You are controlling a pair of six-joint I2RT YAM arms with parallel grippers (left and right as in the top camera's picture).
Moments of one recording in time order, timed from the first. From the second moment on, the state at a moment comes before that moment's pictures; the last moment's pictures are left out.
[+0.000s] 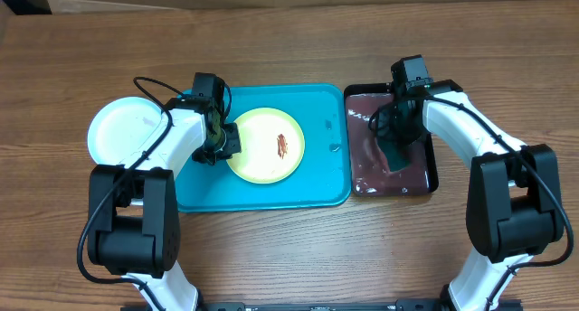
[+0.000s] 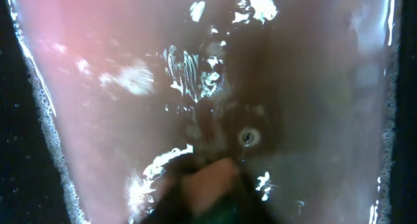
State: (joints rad) left arm -0.12 1.88 1.20 -0.75 0.03 -0.31; right arm 0.19 1.95 1.31 -0.73 -0.07 0.31
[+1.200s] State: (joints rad) left arm -0.12 1.89 1.20 -0.76 0.03 -0.31; right arm 0.19 1.95 1.31 -0.90 -0.09 0.22
